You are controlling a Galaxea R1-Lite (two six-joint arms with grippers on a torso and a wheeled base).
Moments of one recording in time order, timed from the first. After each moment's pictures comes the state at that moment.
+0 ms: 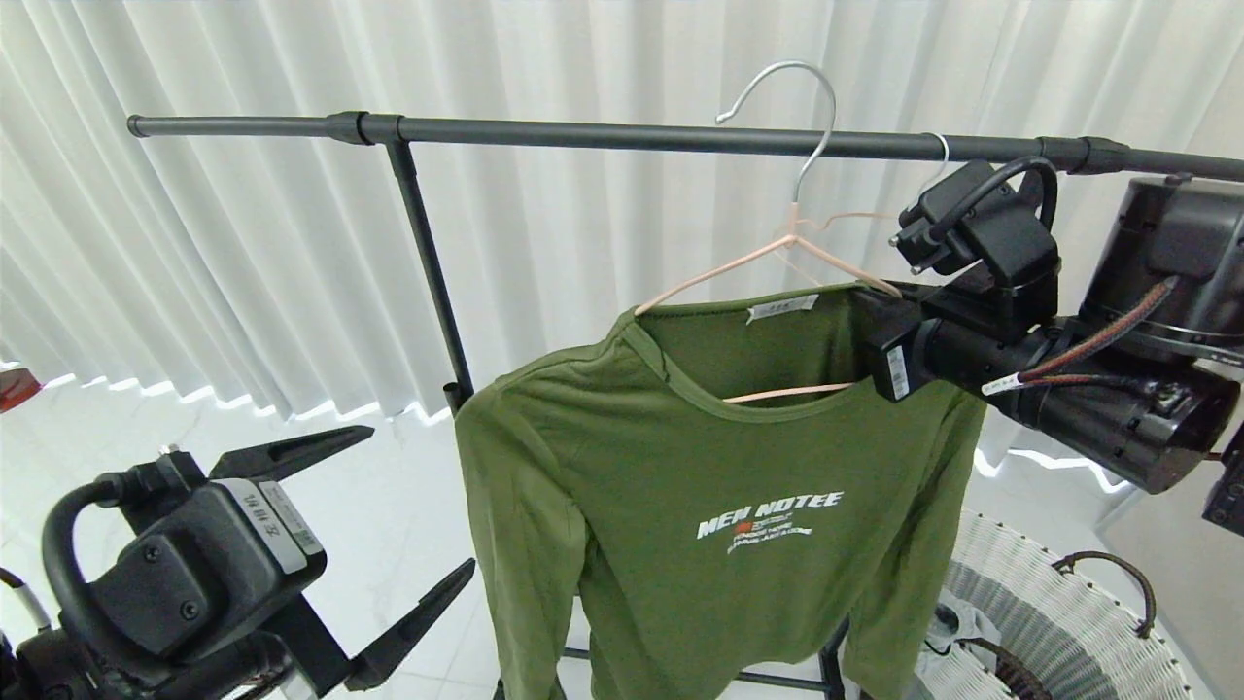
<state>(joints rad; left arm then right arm) -0.63 1.10 -0.34 -0.57 0.11 0.68 0.71 1.56 -0.93 -0.63 -0.27 -0.39</state>
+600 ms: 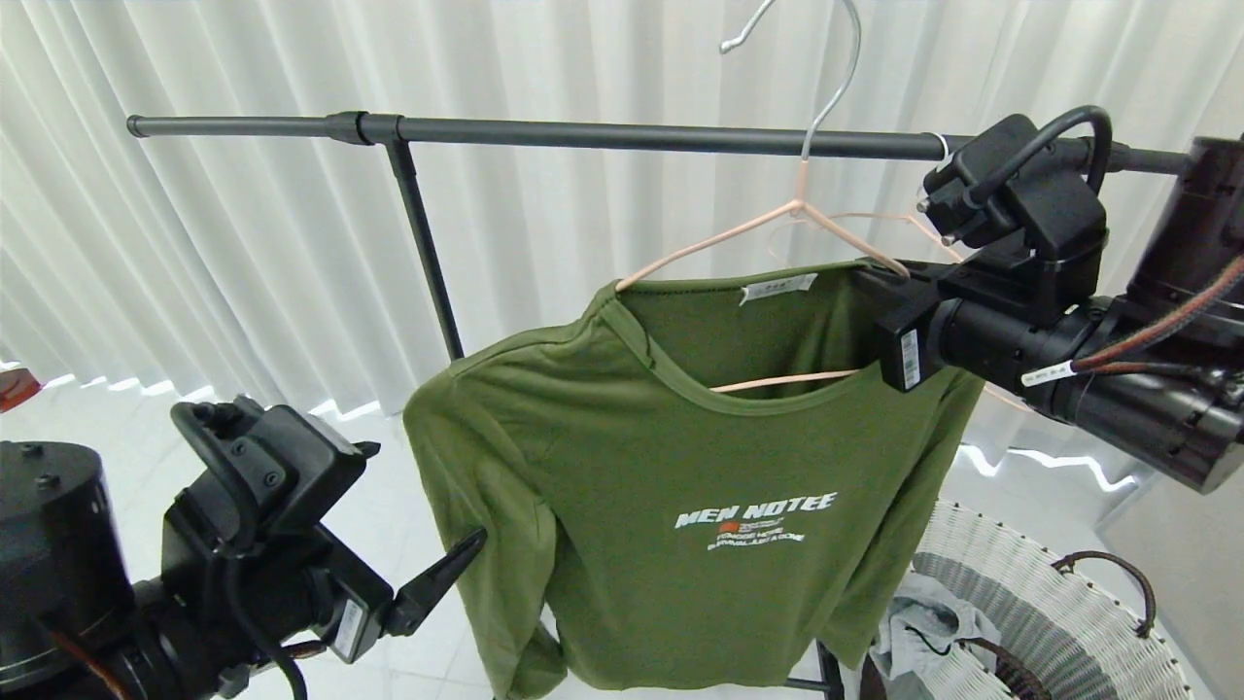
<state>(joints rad) -0.53 1.24 -0.37 -0.57 0.10 0.40 0.77 1.51 -0.96 -0.59 -0.27 -0.38</state>
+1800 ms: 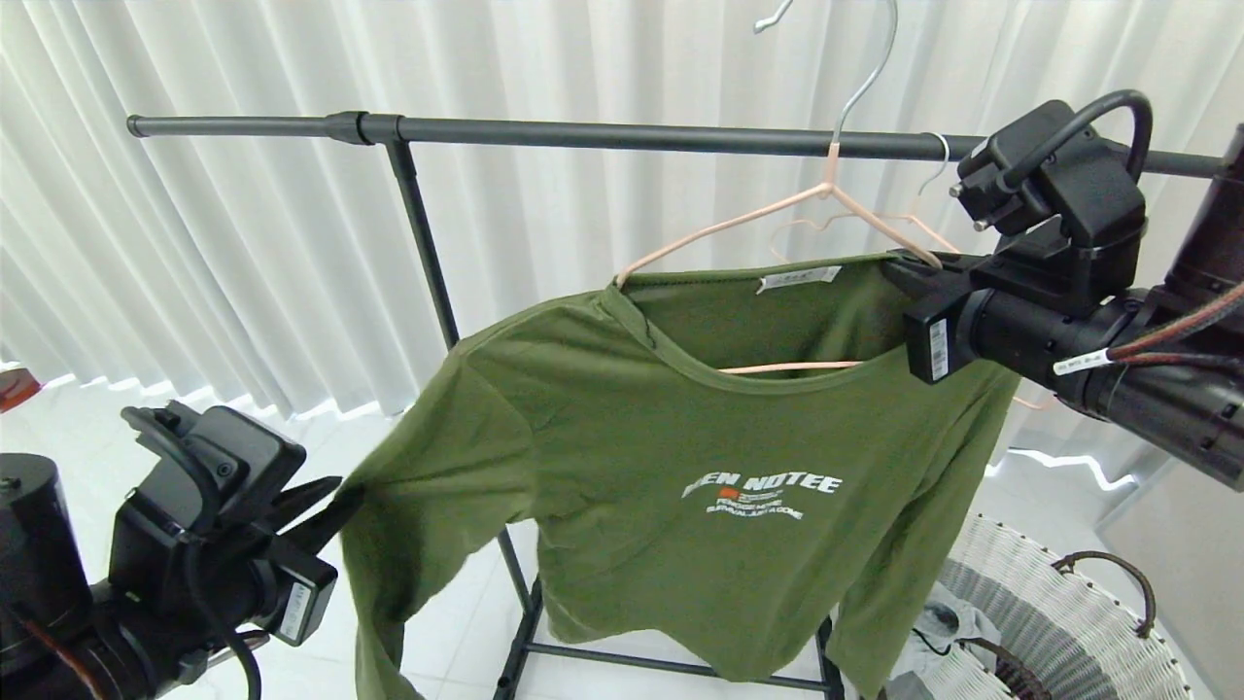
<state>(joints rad) -0.38 1.20 -0.32 -0.58 0.19 0.42 0.75 1.48 -0.95 -0.56 -0.31 -0.38</state>
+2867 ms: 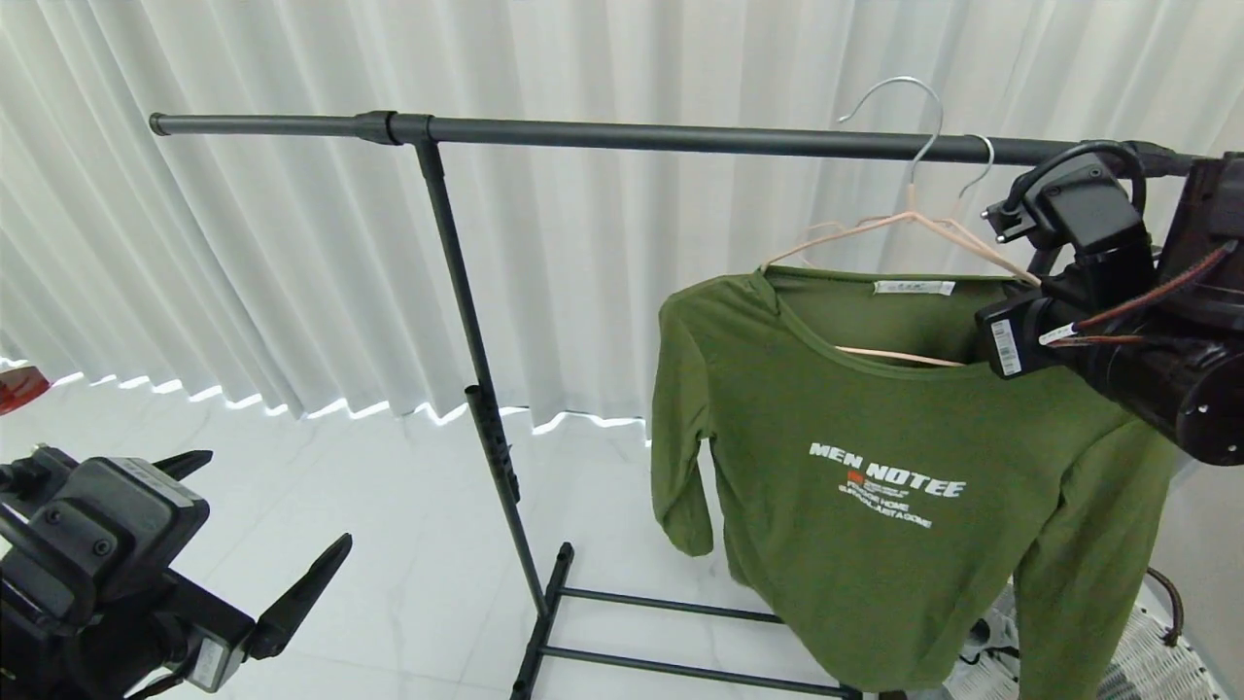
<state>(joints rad) -0.38 1.01 -0.24 -0.58 0.21 0.58 0.57 1.50 -0.95 -0.47 -0.65 -0.38</state>
